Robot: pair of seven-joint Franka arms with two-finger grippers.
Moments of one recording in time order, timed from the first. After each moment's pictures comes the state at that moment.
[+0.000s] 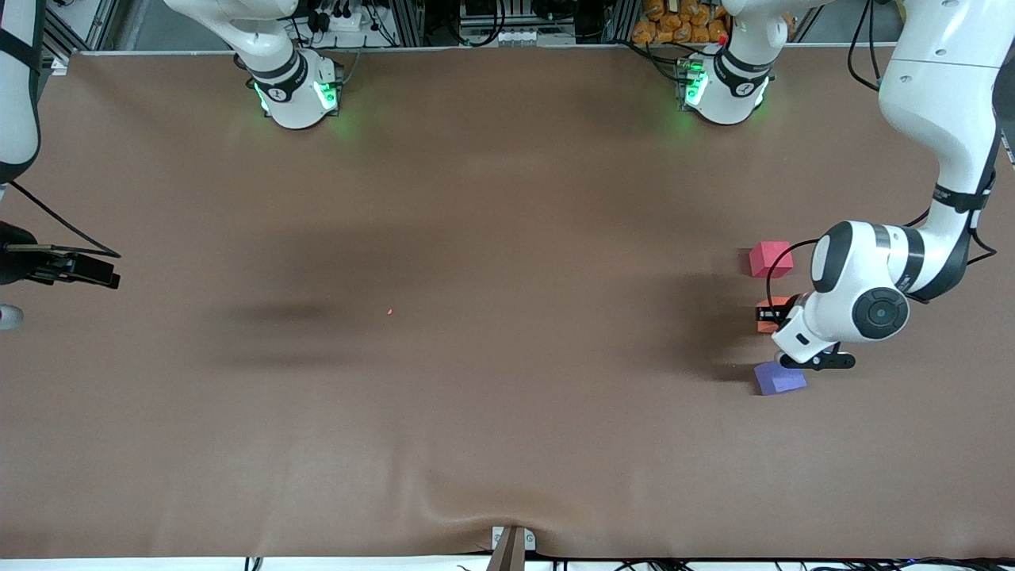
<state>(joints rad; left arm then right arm) 0.19 0.56 -0.25 -1.83 0.27 2.08 -0.18 -0.06 0.23 -0.07 -1.49 -0.02 1.63 -0.06</state>
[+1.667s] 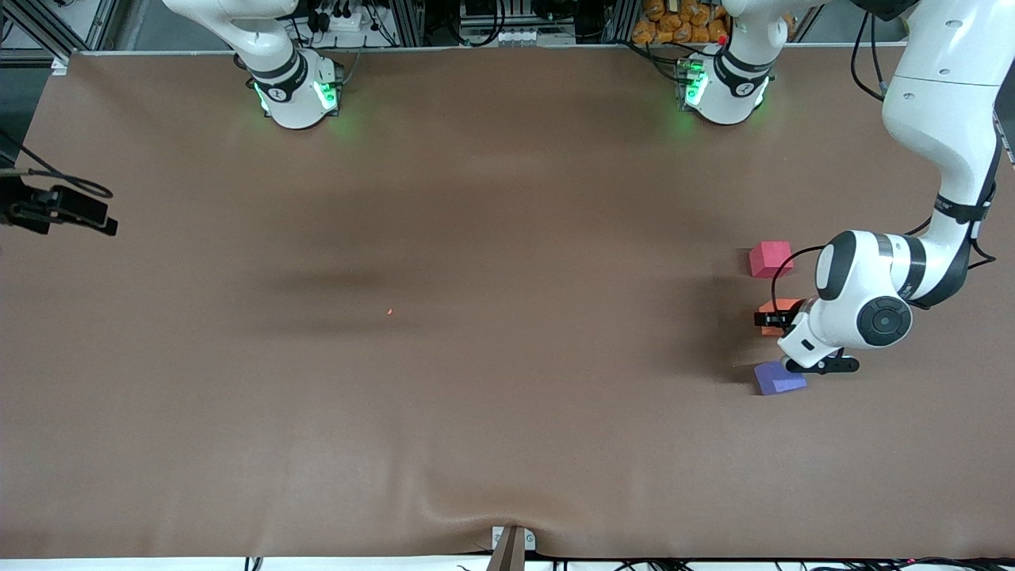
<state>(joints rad) 0.22 0.60 -0.24 -1.80 0.29 2.11 -0.19 -0.01 0.07 -0.07 -1.48 0.03 1.46 -0.03</state>
